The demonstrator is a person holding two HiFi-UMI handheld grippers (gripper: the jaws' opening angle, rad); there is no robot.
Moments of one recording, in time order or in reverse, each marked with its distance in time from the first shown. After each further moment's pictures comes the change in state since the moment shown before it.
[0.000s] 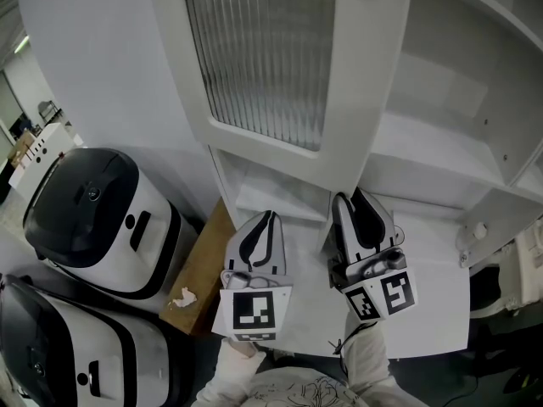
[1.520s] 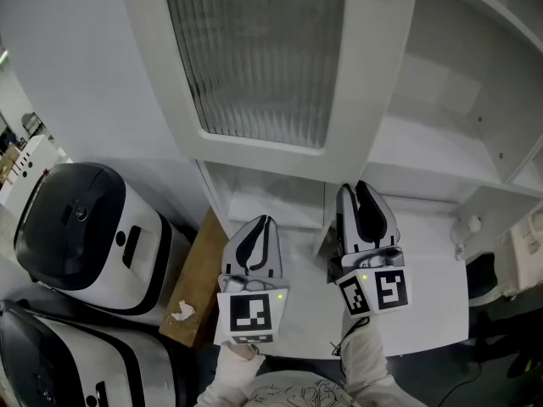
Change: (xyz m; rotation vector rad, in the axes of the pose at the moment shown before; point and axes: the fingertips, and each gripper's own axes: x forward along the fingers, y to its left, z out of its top) left arm 0.027 0.014 -0.014 -0.039 0.027 -0.062; right arm 0.022 -0.033 -0.011 -0.077 0.051 -0.230
